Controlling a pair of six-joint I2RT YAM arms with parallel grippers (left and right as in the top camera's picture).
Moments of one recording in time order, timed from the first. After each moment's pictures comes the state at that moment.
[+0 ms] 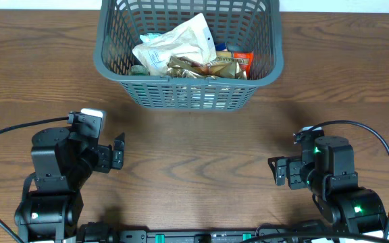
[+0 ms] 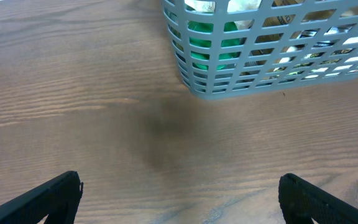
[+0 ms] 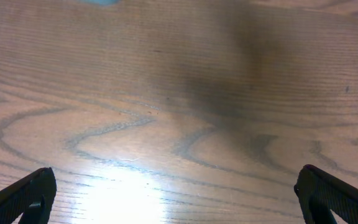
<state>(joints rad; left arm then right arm) 0.02 0.71 0.82 -0.81 0.16 0.17 0.17 0.71 0.75 -1.02 0.03 0.03</state>
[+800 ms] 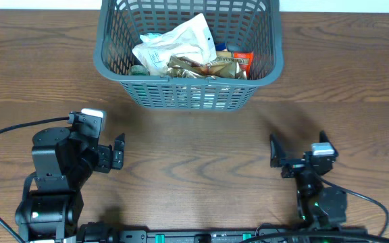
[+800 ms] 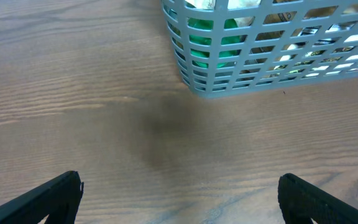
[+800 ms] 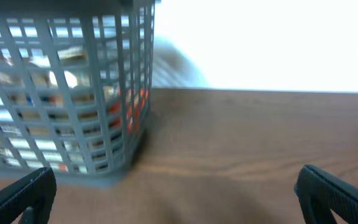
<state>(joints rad) 0.02 0.71 0.82 -0.81 0.16 0.17 0.15 0.04 0.03 -0.08 0.07 0.03</state>
